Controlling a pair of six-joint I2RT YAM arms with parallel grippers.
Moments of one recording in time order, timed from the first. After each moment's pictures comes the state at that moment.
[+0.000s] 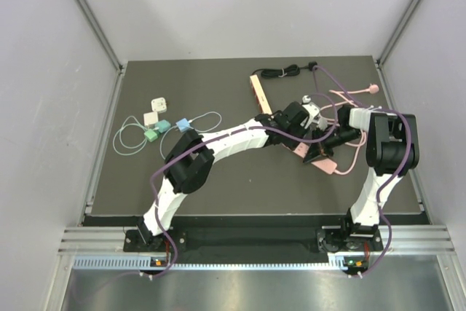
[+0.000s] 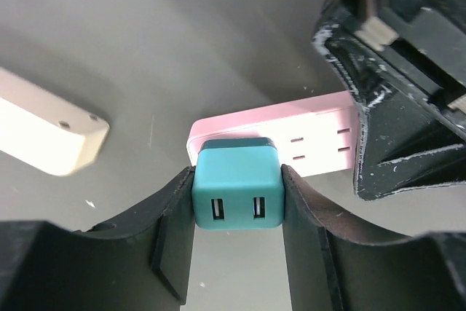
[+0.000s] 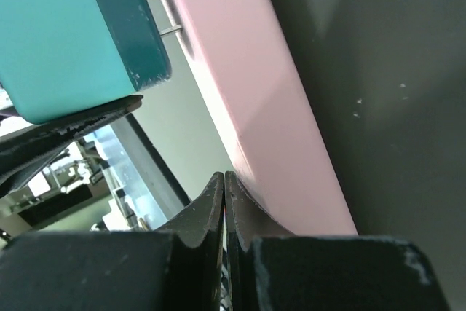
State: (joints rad) left arm -0.98 2.19 1.82 -0.43 -0.11 -0.12; right arm -0.06 1.93 1.10 -0.89 -0.88 -0.34
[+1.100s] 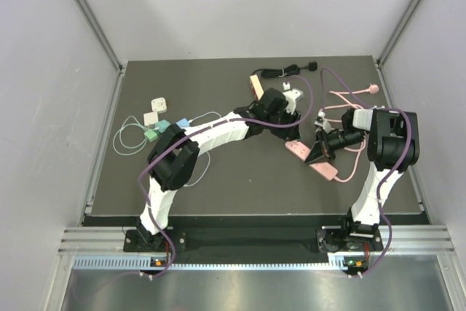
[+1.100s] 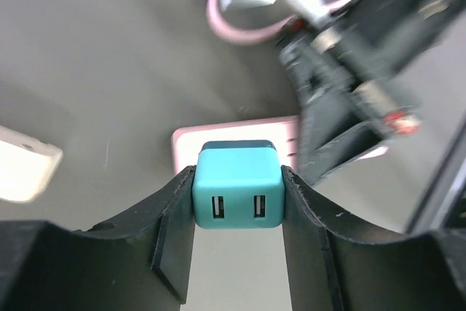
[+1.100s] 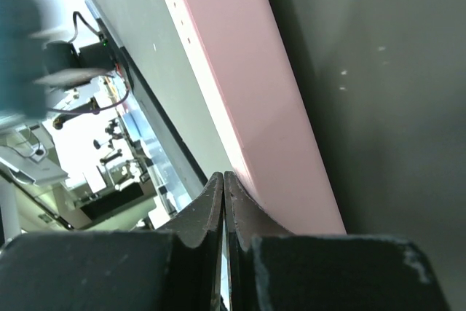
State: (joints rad) left arm -0.85 2.09 1.62 -0.17 0.26 -0.28; right arm -0.12 2.00 1.10 -0.96 -0.97 -0.35
